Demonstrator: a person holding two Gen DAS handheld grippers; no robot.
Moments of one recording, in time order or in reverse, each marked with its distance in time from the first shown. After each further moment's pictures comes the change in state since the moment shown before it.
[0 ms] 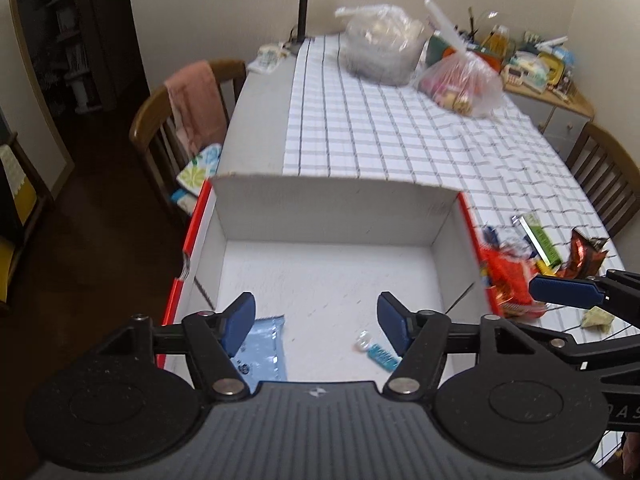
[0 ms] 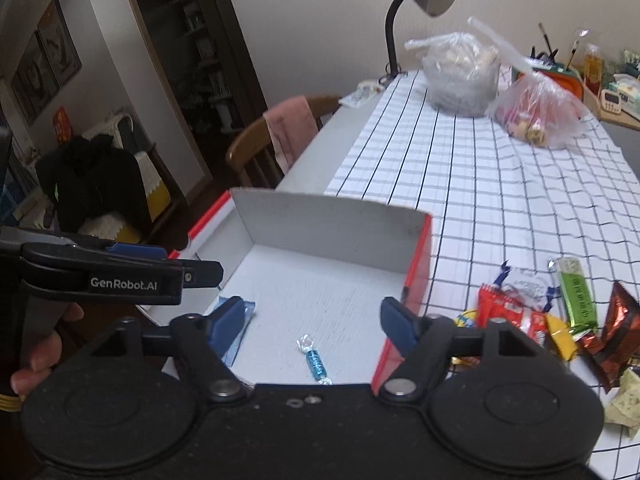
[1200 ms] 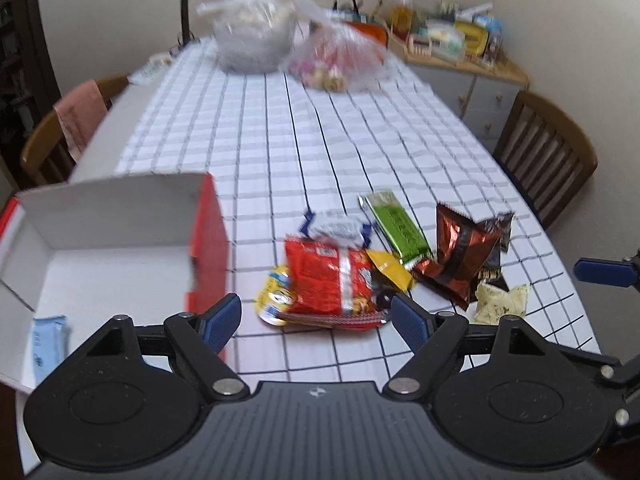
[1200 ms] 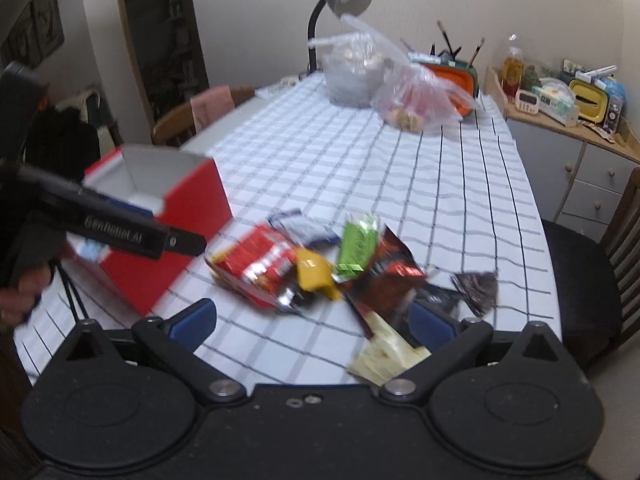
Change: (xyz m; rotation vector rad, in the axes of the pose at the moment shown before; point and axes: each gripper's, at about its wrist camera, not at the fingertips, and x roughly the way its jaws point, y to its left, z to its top) left arm 0.054 -0.223 -0.018 0.085 0.031 -0.100; right arm -0.099 -0.211 -0.073 -0.118 0.025 -0.121
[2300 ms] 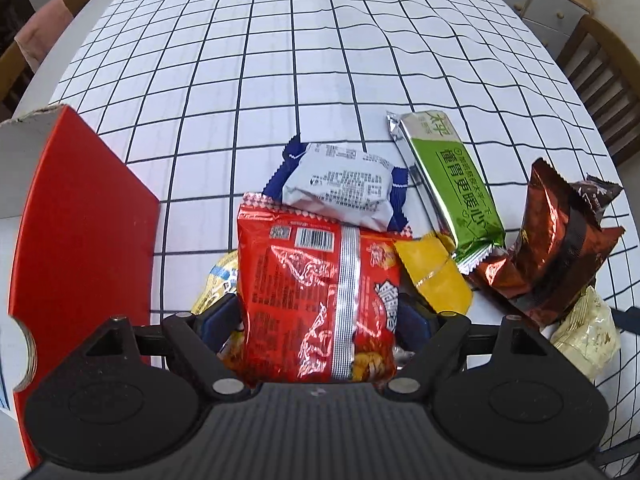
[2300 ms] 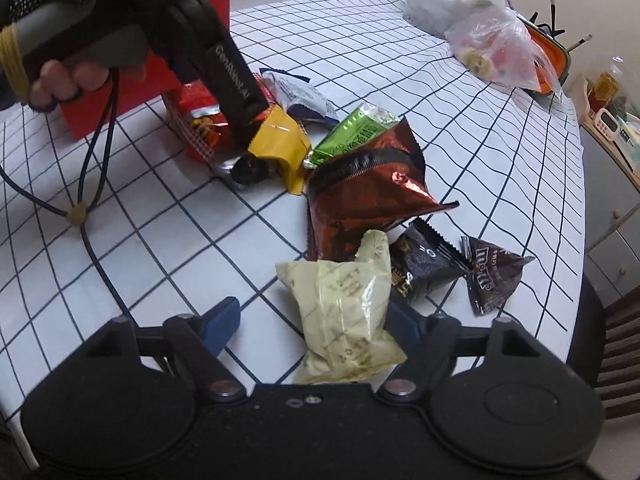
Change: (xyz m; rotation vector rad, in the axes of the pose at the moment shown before) left arm 0.151 -0.008 0.034 -0.044 0.314 0.075; right arm 0.097 -0.037 -0.035 -0.394 0.241 0.019
